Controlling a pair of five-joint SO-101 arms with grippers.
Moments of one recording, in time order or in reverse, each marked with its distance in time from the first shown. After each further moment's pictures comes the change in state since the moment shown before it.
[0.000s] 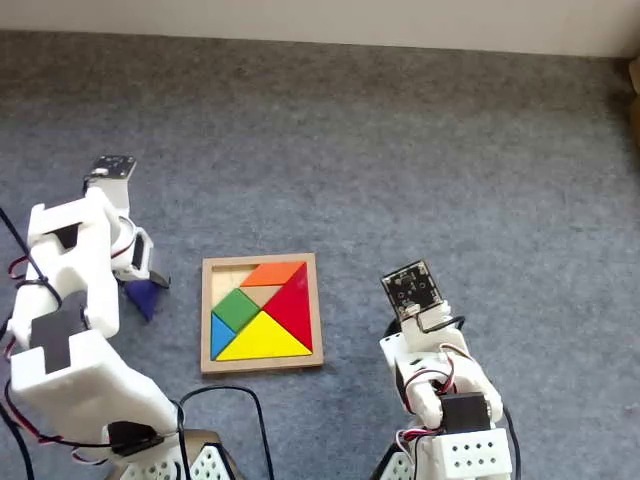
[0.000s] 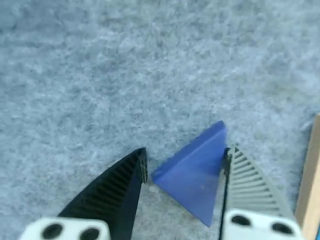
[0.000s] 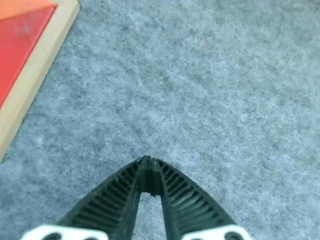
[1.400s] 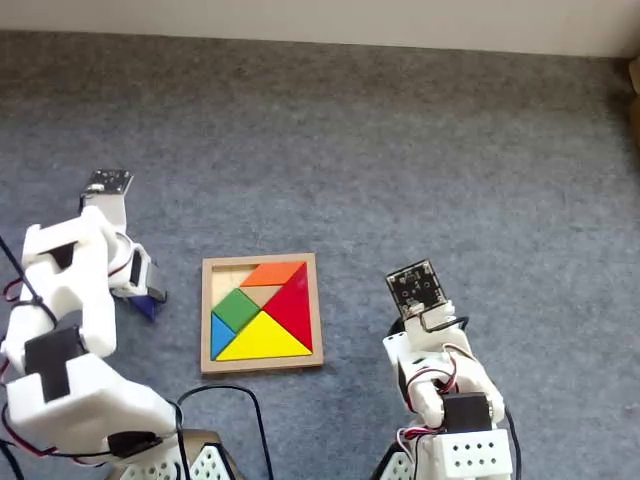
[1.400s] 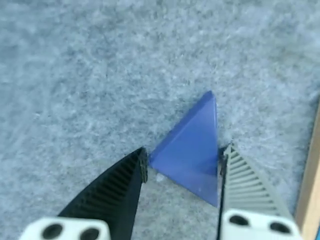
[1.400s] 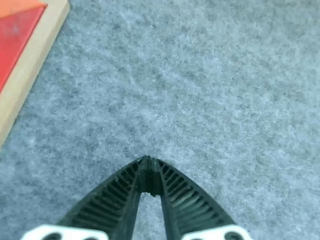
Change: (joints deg) left arm -1.5 -6.1 9.1 -3.2 -0.6; right arm 1.4 0.0 0.0 0.0 0.0
